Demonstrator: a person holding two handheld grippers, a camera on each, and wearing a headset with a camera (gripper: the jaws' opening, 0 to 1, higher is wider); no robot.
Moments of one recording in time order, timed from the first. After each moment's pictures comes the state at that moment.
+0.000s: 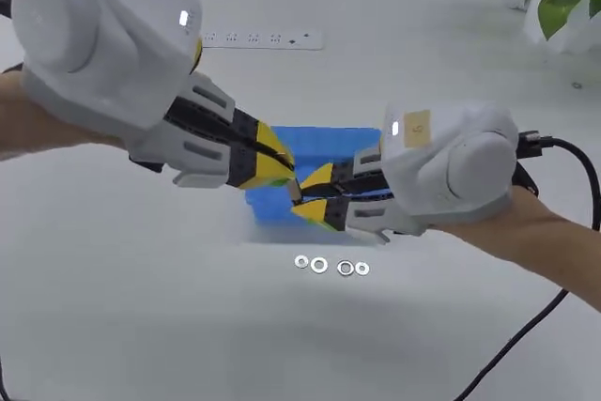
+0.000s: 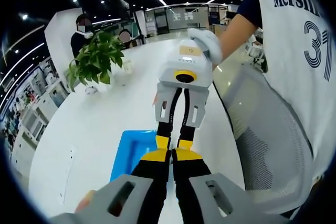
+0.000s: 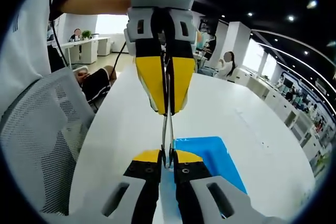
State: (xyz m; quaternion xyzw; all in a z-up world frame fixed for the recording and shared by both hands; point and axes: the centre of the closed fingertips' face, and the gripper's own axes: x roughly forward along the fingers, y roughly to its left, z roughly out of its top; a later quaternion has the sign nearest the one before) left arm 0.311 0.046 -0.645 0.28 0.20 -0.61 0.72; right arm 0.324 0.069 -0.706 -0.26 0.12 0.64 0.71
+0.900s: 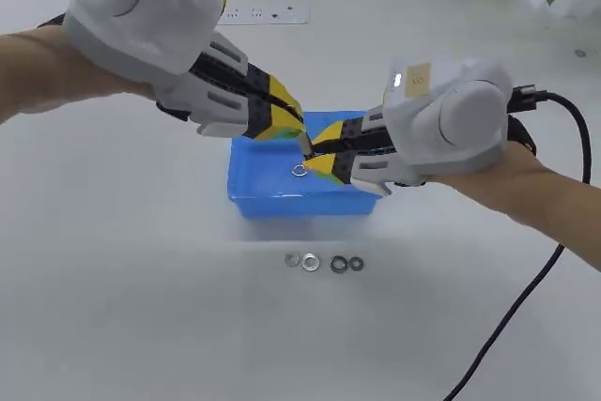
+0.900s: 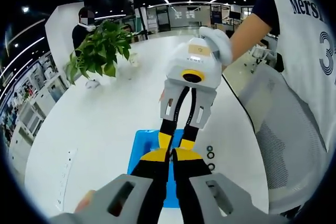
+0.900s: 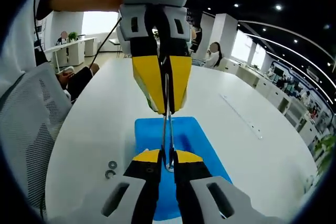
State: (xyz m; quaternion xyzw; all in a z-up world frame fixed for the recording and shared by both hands) left arm 0.382 0.035 -0.682 0.27 0.22 -0.61 0.72; right arm 0.387 0.051 -0.740 -0.25 0.15 0.60 0.74
